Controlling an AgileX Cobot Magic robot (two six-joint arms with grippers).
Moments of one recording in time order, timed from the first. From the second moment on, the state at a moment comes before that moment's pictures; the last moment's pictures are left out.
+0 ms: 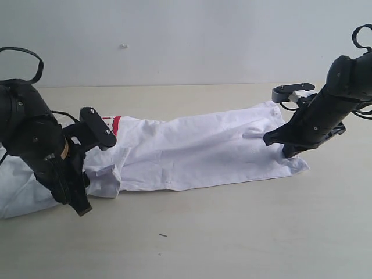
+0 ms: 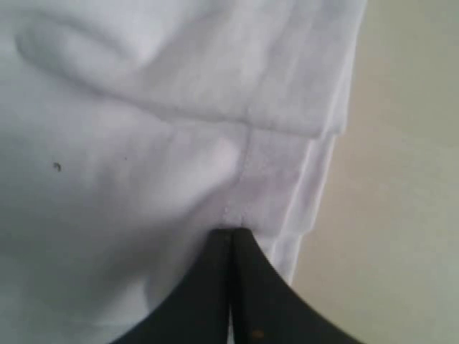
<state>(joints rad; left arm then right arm) -0.53 1.80 -0.93 0.51 0.58 -0.01 -0.05 2.11 -1.29 0.24 0.55 -0.32</state>
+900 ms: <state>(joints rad) -0.51 1.88 -0.93 0.78 0.56 -0.18 -0.05 2.11 -1.29 0.24 0.55 -0.33</state>
